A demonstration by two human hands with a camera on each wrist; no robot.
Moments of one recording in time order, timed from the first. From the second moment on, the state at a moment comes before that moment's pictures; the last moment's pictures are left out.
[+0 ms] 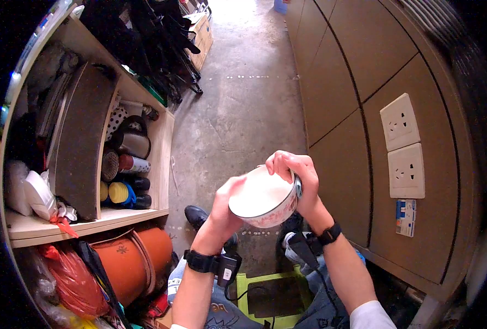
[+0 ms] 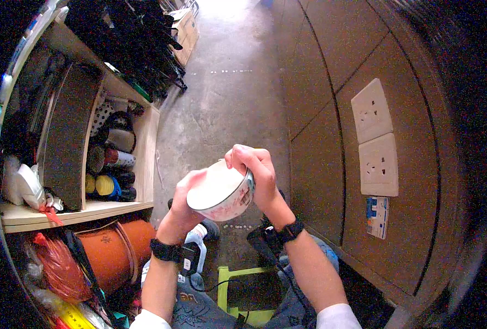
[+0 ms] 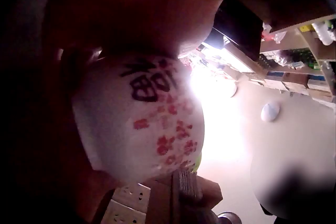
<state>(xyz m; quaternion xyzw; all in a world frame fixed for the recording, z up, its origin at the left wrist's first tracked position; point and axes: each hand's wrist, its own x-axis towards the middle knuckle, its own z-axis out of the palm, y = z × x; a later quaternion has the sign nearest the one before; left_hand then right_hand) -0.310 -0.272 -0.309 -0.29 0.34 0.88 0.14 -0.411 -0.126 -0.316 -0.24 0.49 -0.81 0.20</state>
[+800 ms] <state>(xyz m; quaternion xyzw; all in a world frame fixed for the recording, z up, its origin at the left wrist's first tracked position) -0.304 -0.270 -0.296 -0.23 0.52 0.77 -0.28 -0.387 -0.150 -0.315 -0.21 0.56 -0.79 0.15</state>
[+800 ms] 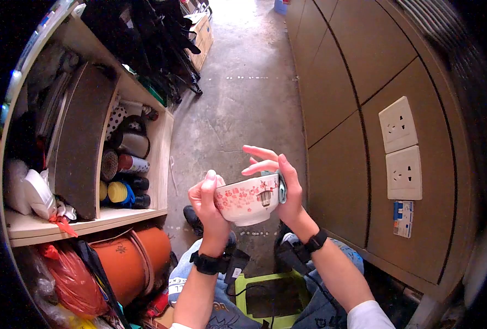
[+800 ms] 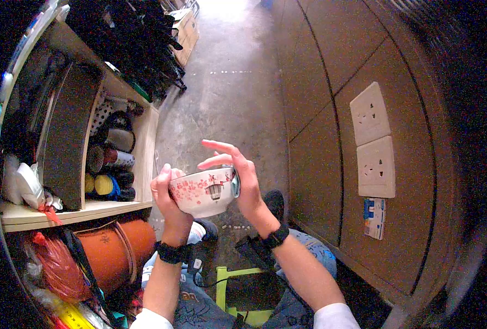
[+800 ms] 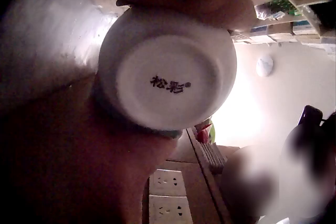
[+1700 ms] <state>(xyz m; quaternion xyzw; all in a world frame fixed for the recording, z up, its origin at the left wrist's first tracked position) -0.305 -0.272 -0.316 -0.27 0.45 0.83 -0.20 -0.358 -0.156 -0.325 -0.01 0.24 -0.92 0.30</state>
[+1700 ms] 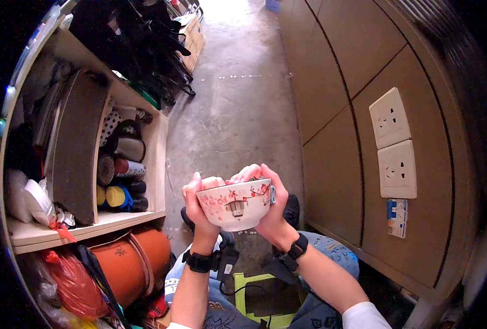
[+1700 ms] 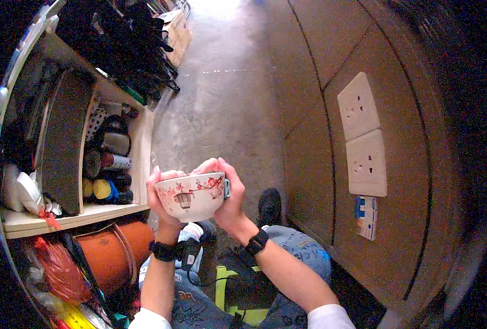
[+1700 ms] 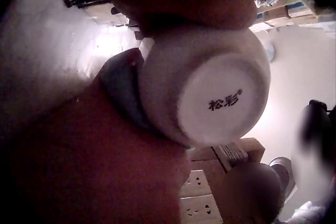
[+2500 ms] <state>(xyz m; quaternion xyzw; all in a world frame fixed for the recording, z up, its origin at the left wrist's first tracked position) -0.309 -0.276 -0.305 -0.20 0.65 0.68 -0.29 -0.367 -0.150 -0.315 -0.11 0.57 -0.80 0.16</state>
